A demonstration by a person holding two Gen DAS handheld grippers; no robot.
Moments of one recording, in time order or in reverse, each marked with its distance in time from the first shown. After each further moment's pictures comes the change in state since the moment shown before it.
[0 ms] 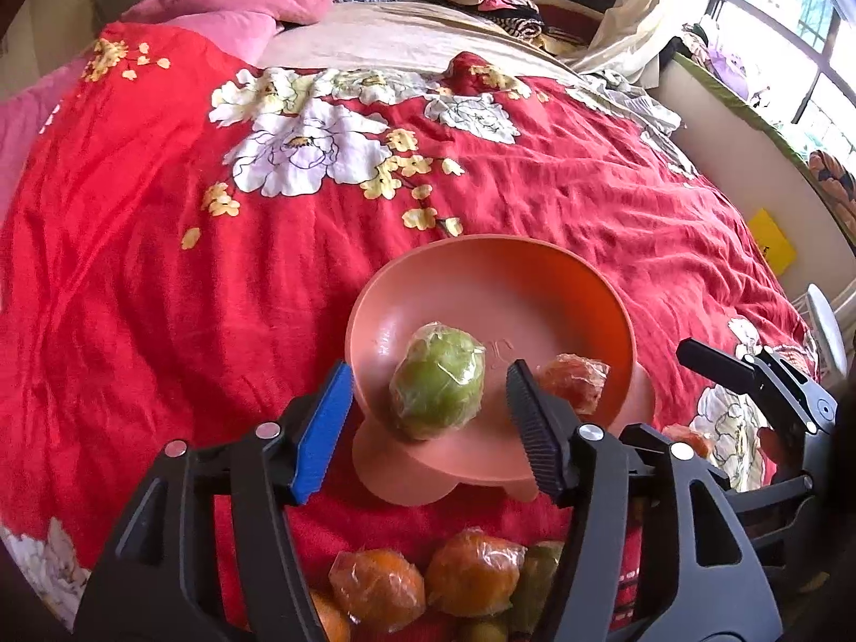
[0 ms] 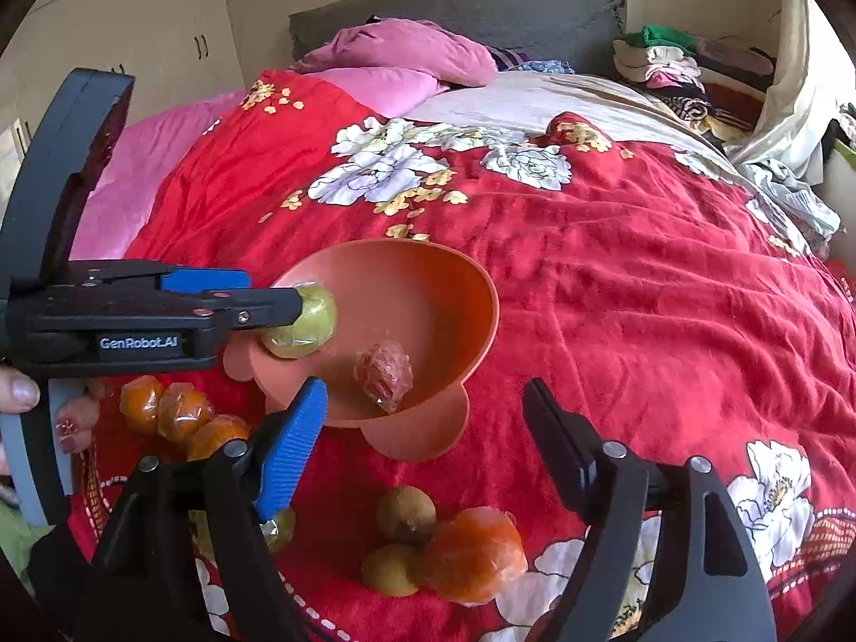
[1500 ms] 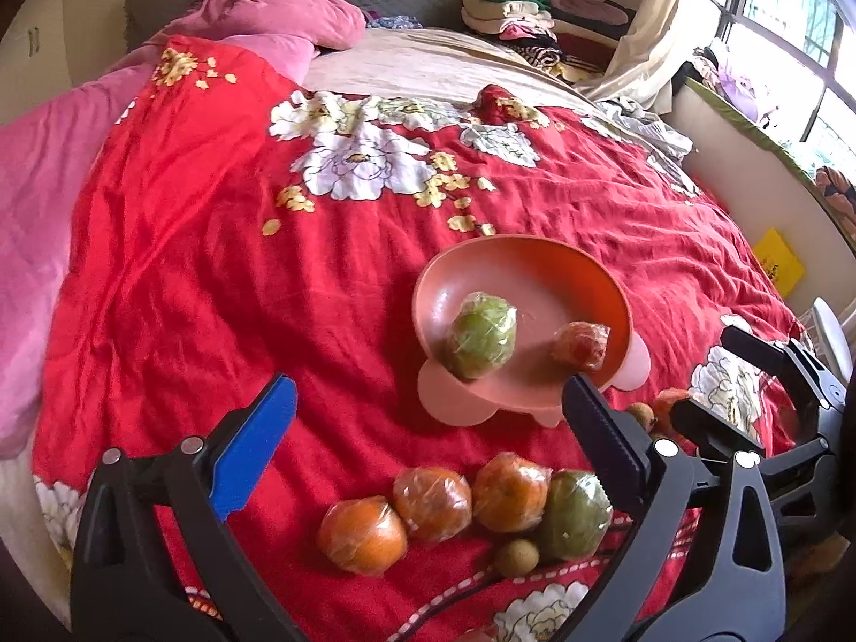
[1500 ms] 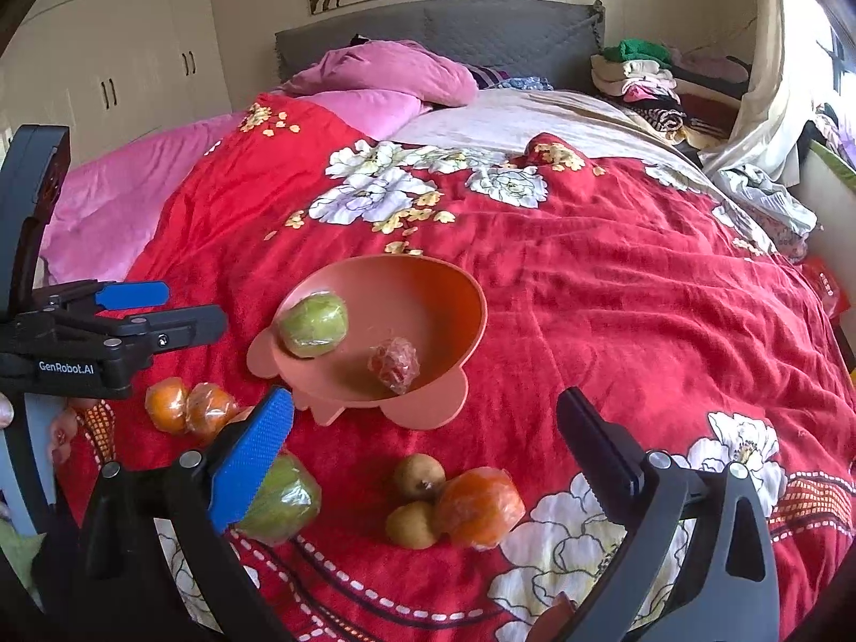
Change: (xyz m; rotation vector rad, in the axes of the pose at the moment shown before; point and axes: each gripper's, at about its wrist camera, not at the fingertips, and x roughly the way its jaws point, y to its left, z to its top) left arm -0.053 0.018 -0.030 -0.025 -0.074 0.060; right arm -0.035 0.015 -0.007 0.012 -0.049 -0.053
